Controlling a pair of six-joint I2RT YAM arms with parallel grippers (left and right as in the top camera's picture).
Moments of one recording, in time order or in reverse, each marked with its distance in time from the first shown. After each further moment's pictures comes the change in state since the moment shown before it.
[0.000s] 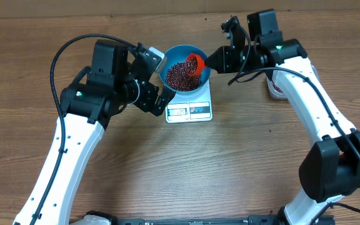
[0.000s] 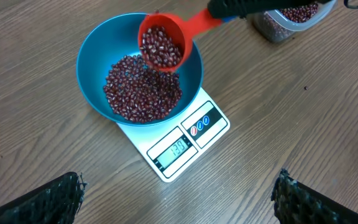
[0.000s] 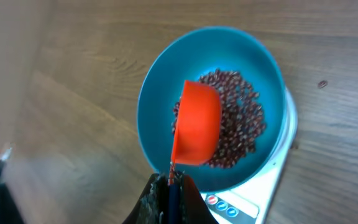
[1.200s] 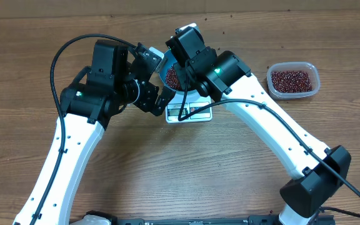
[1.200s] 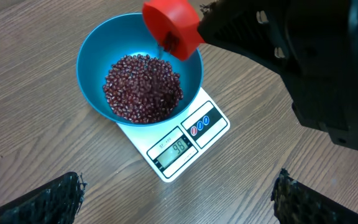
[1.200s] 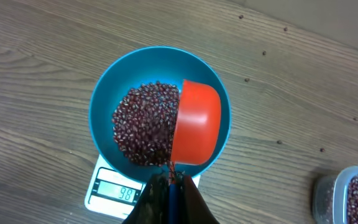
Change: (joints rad) left arm 0.000 0.000 0.000 0.000 0.000 0.000; right arm 0.435 0.002 0.232 -0.264 0.913 0.055
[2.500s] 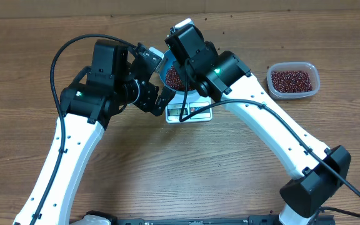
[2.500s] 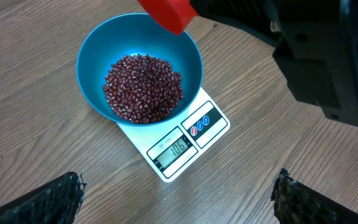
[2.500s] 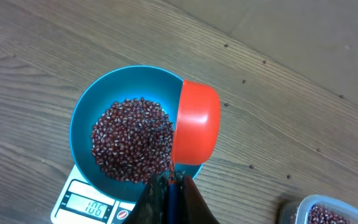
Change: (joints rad) left arm 0.000 0.000 0.000 0.000 0.000 0.000; right arm 0.000 0.000 0.000 0.064 0.060 -0.159
